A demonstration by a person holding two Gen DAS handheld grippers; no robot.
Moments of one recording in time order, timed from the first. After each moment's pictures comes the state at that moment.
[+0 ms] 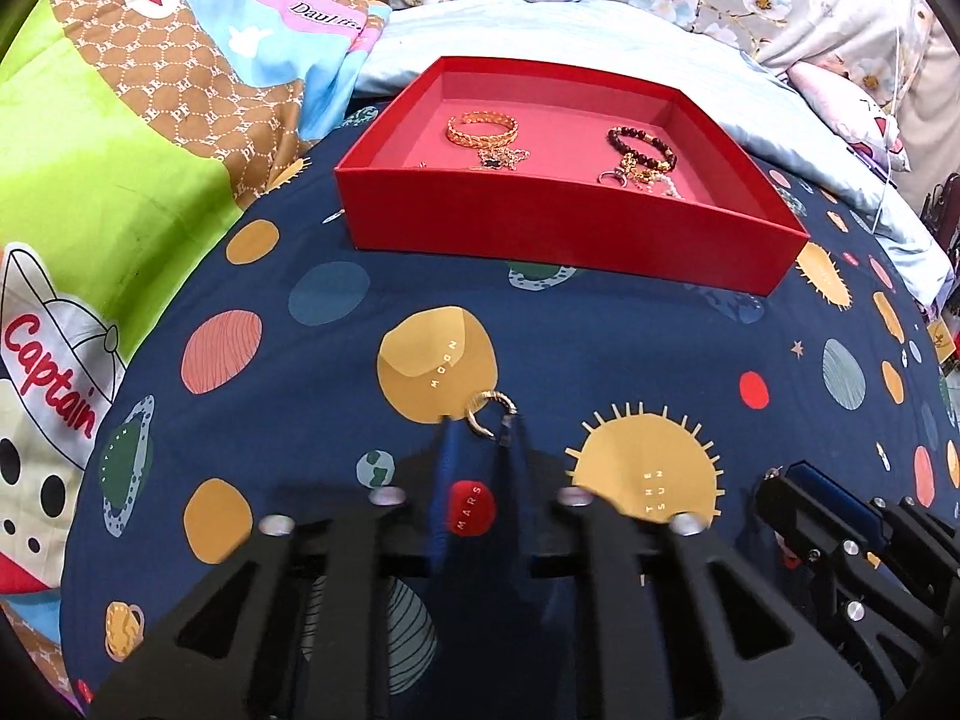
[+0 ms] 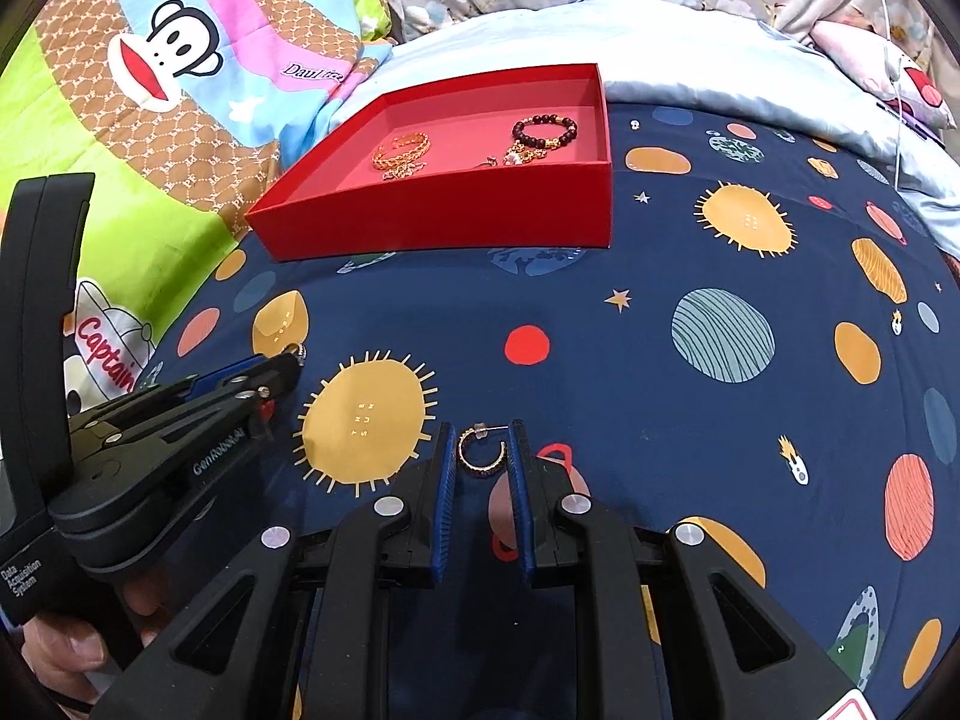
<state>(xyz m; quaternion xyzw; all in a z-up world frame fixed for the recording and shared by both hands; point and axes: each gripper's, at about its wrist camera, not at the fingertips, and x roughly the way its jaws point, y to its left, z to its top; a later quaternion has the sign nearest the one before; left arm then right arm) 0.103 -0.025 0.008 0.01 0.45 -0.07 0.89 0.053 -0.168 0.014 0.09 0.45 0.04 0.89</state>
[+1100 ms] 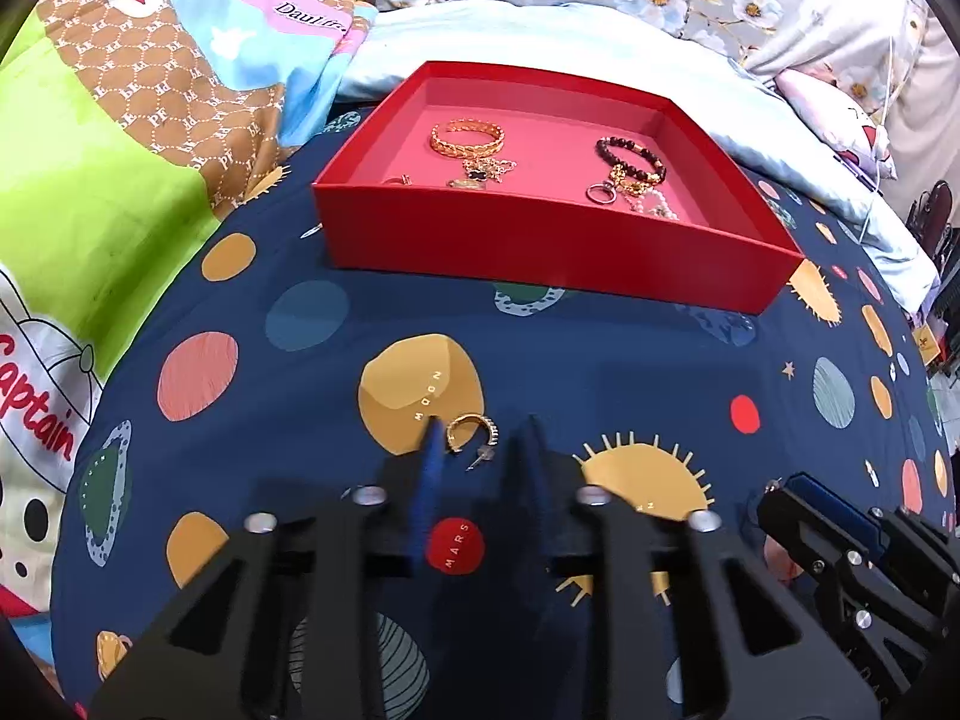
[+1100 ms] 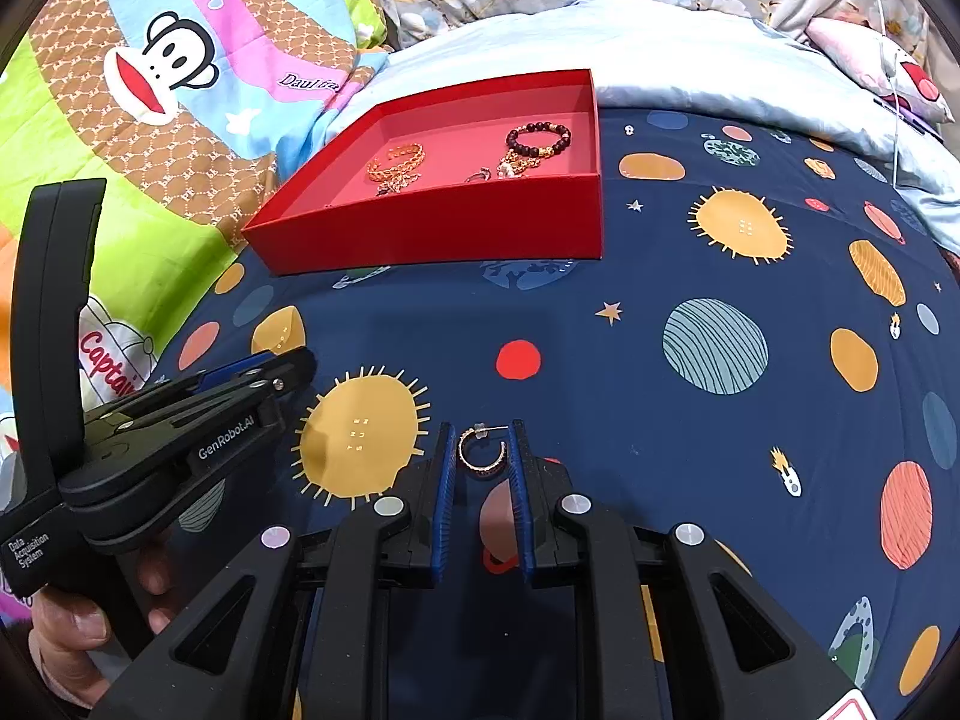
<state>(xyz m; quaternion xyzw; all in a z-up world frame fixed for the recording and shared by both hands) 0.114 -0.026 0.006 0.00 0.45 -0.09 0.89 0.055 -0.172 0.016 0.10 0.44 0.04 0.89</state>
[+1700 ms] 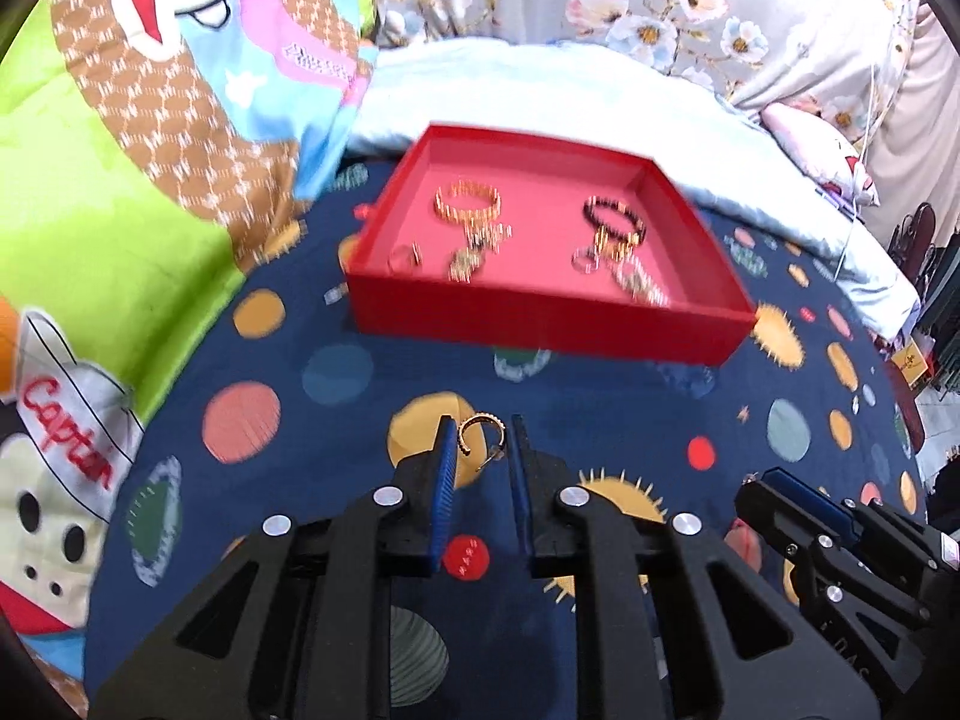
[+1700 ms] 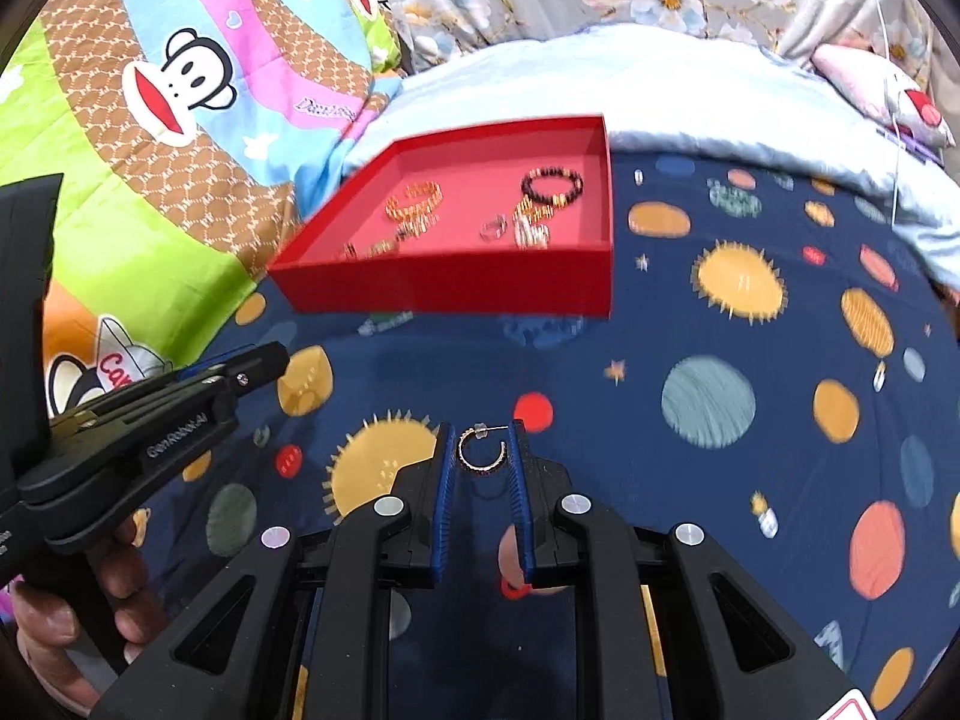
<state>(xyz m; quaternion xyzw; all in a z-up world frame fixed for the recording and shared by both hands) 0.104 -0.014 0.051 -0.02 0.41 -0.10 0.91 0.057 -0.170 0.048 0.09 0.41 0.05 0.91</state>
